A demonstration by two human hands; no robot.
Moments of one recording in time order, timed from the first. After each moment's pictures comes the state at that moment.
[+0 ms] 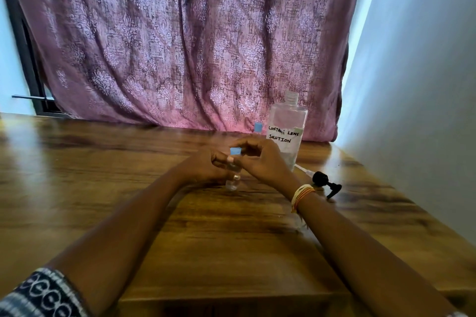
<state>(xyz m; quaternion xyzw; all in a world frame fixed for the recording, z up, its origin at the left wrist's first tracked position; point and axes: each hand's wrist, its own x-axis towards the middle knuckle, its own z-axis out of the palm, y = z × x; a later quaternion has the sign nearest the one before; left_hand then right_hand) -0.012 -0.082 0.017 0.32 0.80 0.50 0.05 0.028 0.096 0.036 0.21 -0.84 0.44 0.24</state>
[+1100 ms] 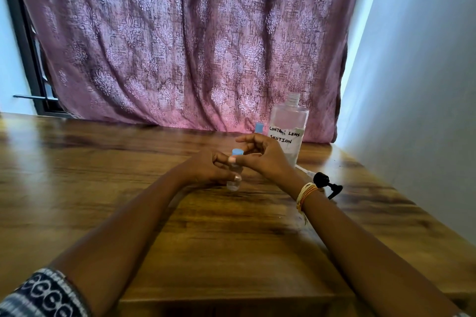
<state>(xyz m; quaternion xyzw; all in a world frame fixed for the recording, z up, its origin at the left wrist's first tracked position) -0.004 -0.080 0.021 0.28 0.81 0.51 0.08 0.026 0.101 0.039 0.19 -0.80 0.54 0.16</state>
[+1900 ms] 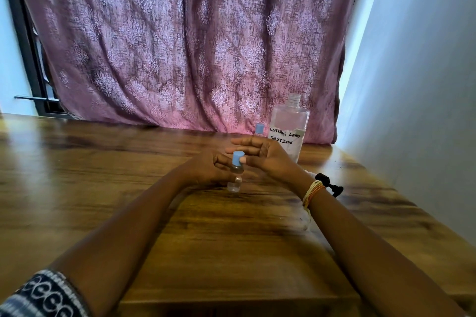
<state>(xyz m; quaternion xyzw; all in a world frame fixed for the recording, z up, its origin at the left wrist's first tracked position) 0.000 -0.079 0.023 0.28 0.80 0.52 0.08 0.023 0.112 0.045 0.27 -0.77 0.57 0.04</state>
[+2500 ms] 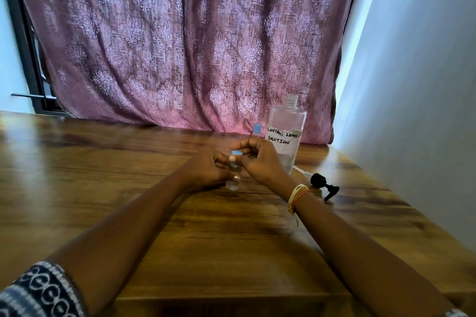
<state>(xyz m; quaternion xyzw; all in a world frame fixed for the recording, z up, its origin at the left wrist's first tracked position) 0.003 -0.070 0.017 0.26 0.83 0.50 -0.01 0.028 0.088 0.036 0.18 -0.81 0.51 0.21</state>
